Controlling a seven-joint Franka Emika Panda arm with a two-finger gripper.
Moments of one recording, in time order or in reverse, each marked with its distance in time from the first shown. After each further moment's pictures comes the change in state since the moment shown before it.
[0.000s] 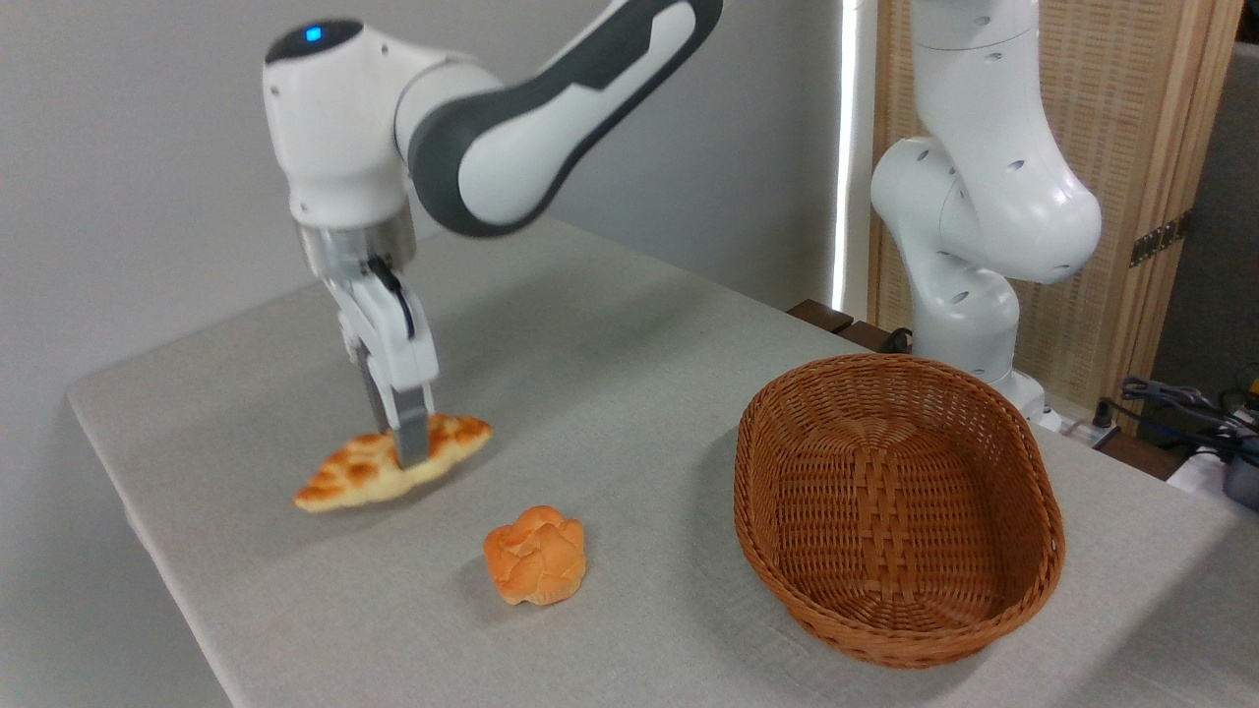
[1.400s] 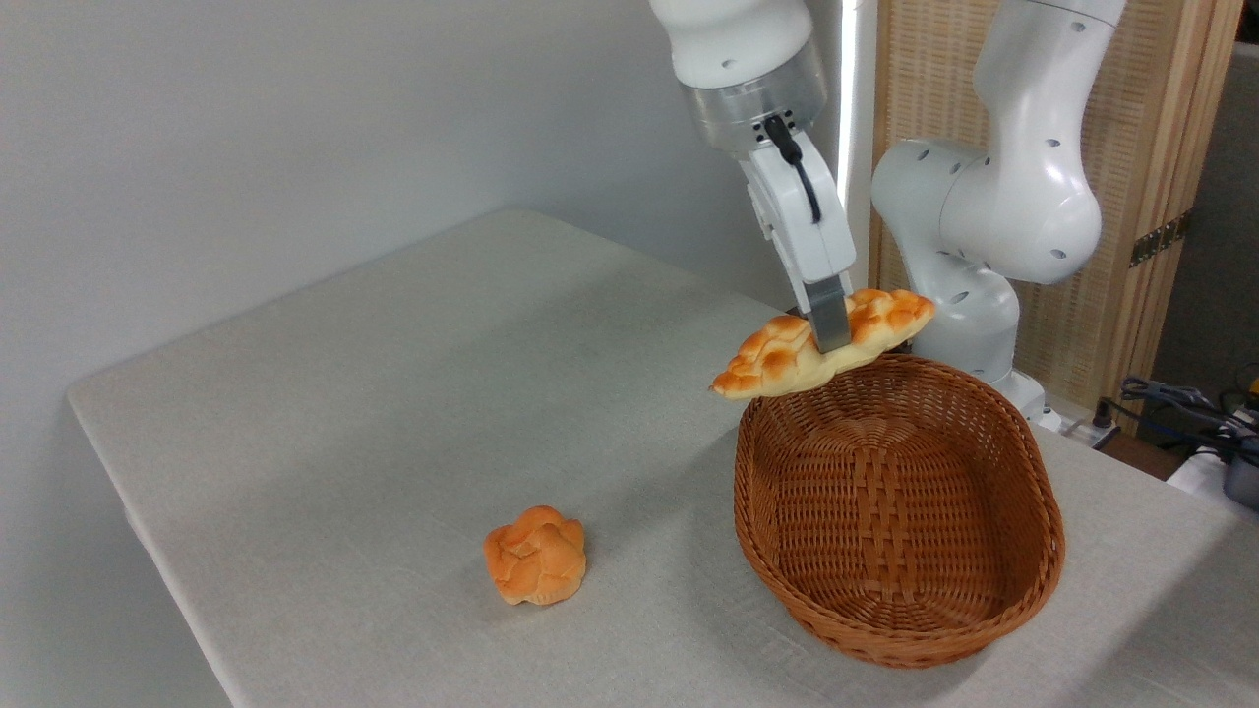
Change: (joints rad) arm -0.011 -0.608 0.423 -0.323 0.203 -0.682 0.752
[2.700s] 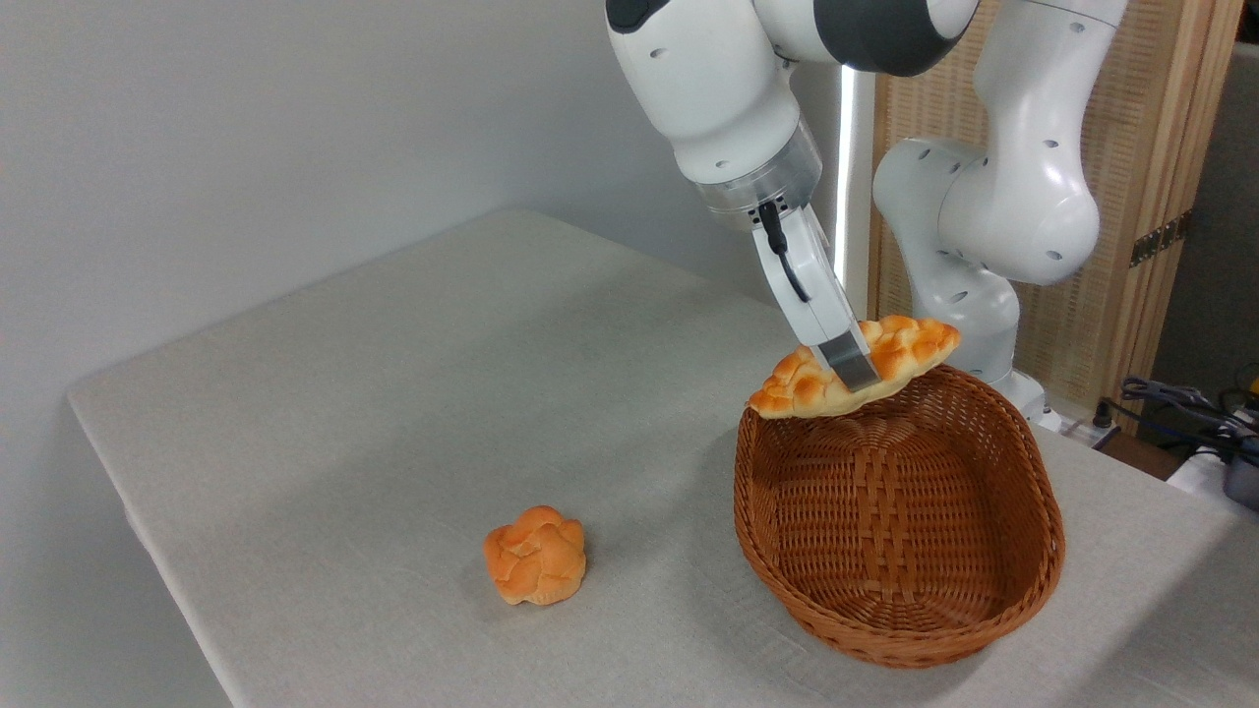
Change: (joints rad) arm -0.036 0.013 0.007 -0.123 0.041 -0.008 0.068
